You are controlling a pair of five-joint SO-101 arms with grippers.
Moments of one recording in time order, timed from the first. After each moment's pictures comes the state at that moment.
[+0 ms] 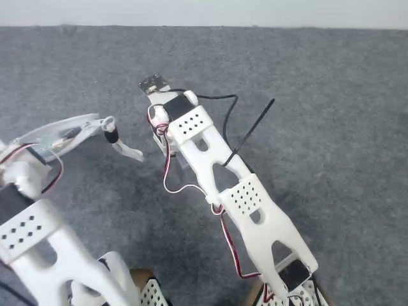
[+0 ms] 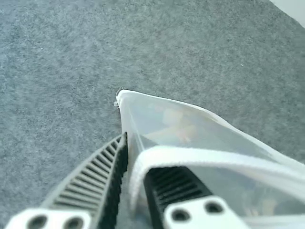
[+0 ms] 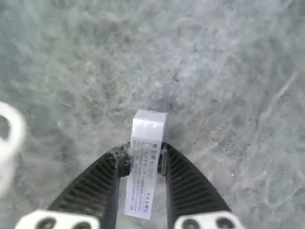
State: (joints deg) left arm -43.3 -44.2 33.9 69.4 13.1; right arm -41.4 66.5 -77.5 100.4 -3.8
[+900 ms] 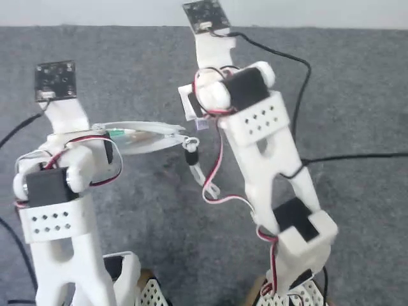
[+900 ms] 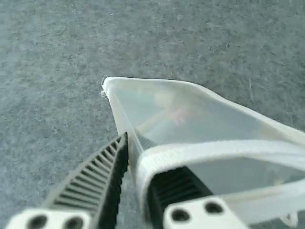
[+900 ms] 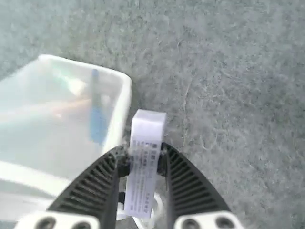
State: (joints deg) left arm -14.7 -44.4 26.4 81.8 4.7; right arm -34.5 12.6 -47.9 100.4 -11.6
